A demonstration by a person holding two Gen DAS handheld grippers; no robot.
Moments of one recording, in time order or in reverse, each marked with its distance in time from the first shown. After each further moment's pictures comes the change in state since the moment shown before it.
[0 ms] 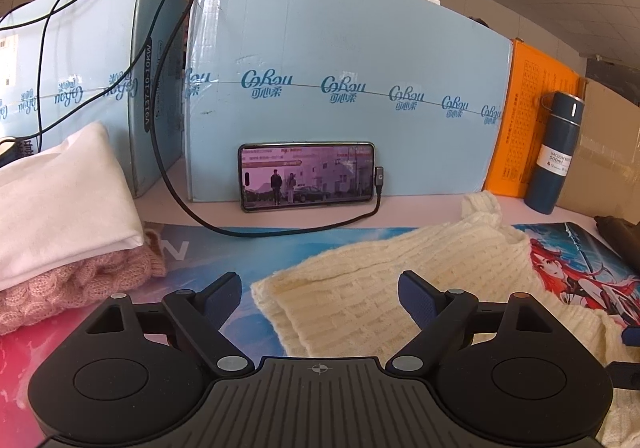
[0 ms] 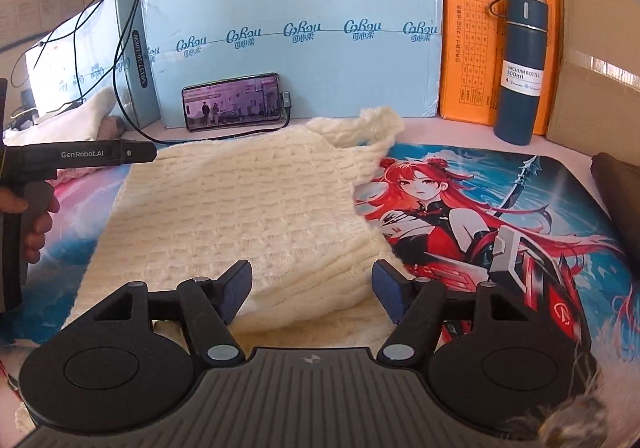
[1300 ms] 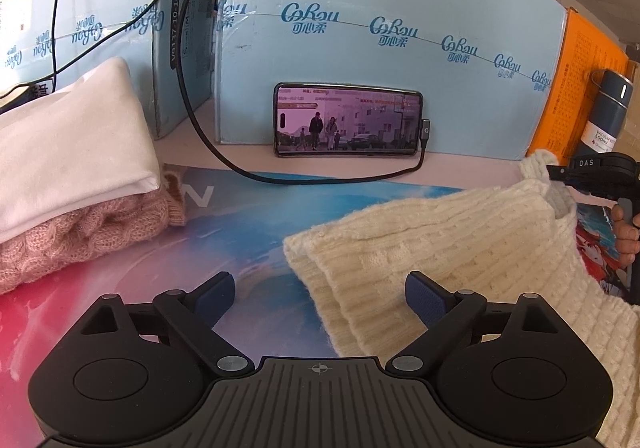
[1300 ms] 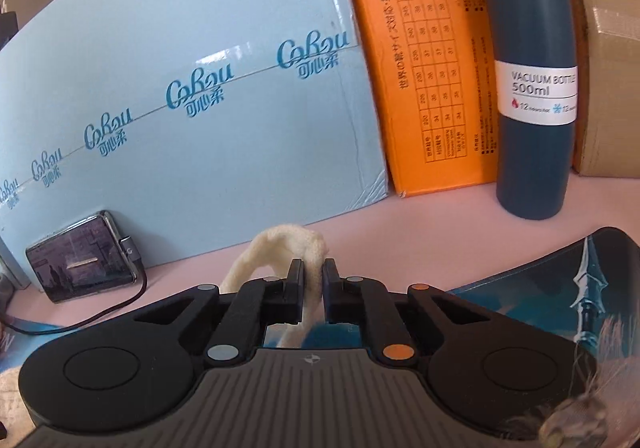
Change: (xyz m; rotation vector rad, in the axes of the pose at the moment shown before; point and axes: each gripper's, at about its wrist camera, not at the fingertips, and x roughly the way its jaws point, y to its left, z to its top) left arm 0.026 0.018 -0.002 -0.086 0.145 0.098; right arm 0.185 -0.120 0.118 0.282 -0.106 -0.086
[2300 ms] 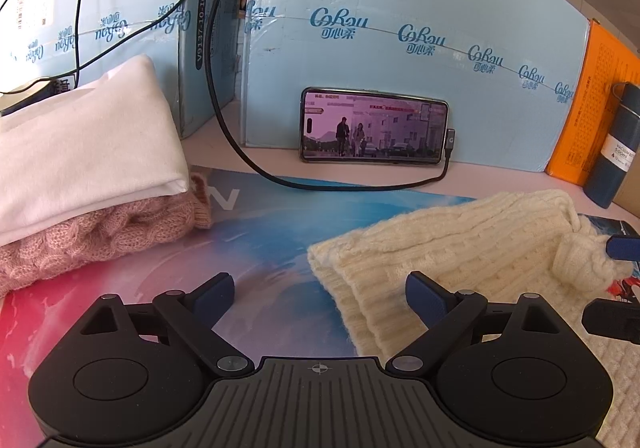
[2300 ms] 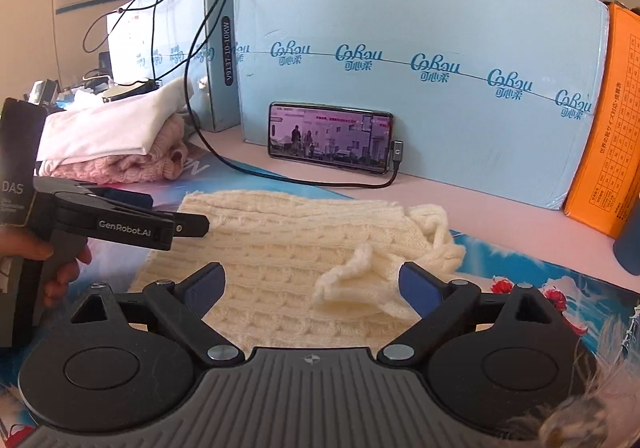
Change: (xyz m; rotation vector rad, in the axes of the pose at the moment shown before) left arm 0.001 0.002 0.002 -0.021 -0.006 0.031; right arm -0.122 0.131 -0.072 -0.516 0.144 0.367
